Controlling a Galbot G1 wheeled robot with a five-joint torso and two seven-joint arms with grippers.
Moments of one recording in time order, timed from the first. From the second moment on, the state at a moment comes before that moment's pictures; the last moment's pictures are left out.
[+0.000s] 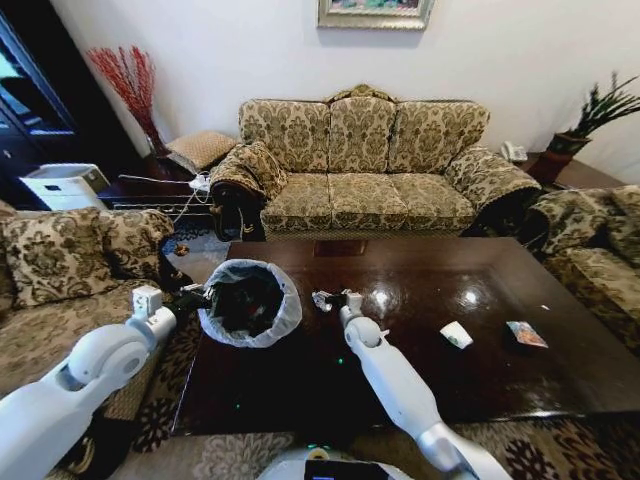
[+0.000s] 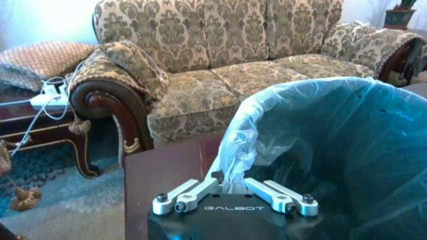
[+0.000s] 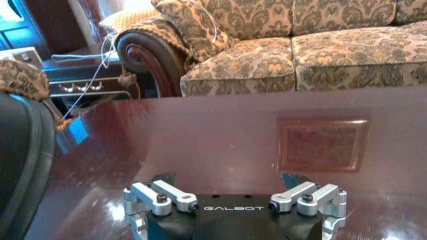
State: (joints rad) left arm 1.58 -0.56 -0.83 -2.17 -0.96 0.40 -0.07; right arm -0.75 1.46 0.02 1.22 0.40 -0.23 0.09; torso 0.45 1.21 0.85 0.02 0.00
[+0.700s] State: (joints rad) left arm 1.57 -0.56 -0.83 -2.16 -0.96 0.40 -0.07; right arm -0.76 1.48 0.02 1.16 0.40 -0.27 0.10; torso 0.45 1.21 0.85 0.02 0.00
